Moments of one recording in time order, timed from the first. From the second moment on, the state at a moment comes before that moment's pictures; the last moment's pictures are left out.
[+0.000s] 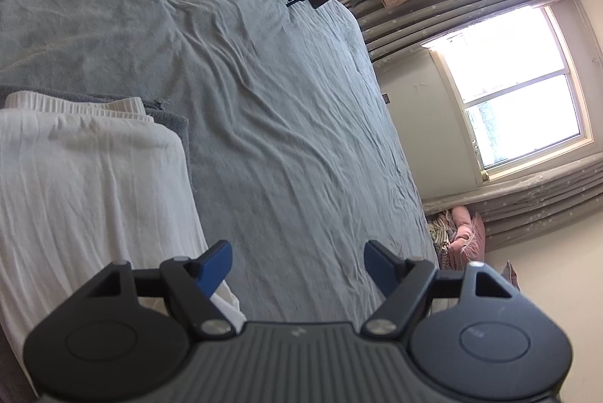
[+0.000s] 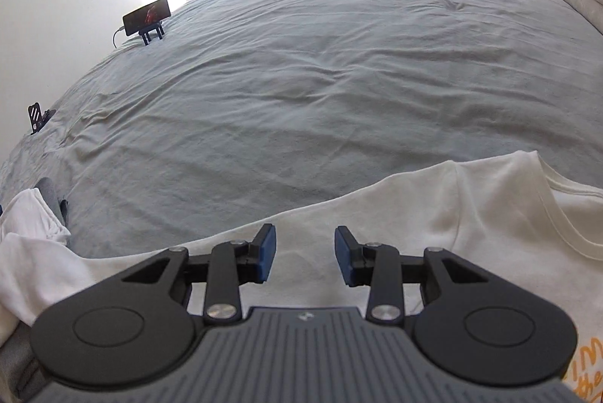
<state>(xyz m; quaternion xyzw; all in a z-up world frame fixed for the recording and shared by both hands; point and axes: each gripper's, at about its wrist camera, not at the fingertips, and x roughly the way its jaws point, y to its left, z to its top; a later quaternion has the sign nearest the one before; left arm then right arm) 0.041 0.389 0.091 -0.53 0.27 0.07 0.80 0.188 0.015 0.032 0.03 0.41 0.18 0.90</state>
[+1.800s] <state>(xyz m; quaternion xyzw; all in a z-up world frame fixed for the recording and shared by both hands) 0.052 0.106 0.081 -0.26 0.38 -0.18 0.87 0.019 -0.215 0.031 0.04 0.38 0.05 0.92</state>
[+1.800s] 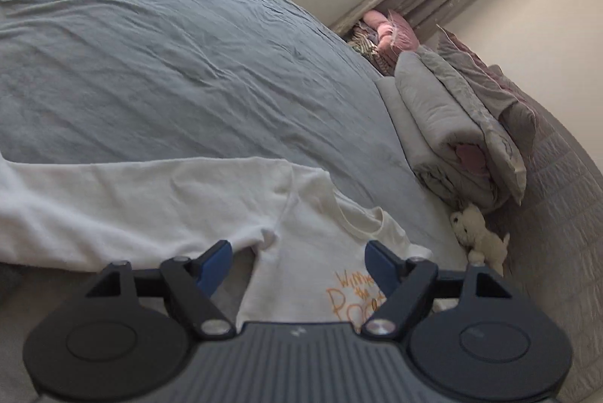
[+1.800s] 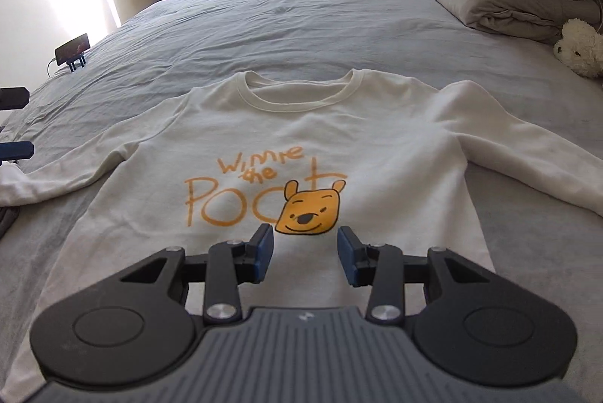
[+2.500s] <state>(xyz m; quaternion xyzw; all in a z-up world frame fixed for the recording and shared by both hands) 0.058 0.055 0.038 -0.16 0.41 -0.17 0.88 0.097 -0.282 0.072 -0.05 0.33 0.08 0.94</state>
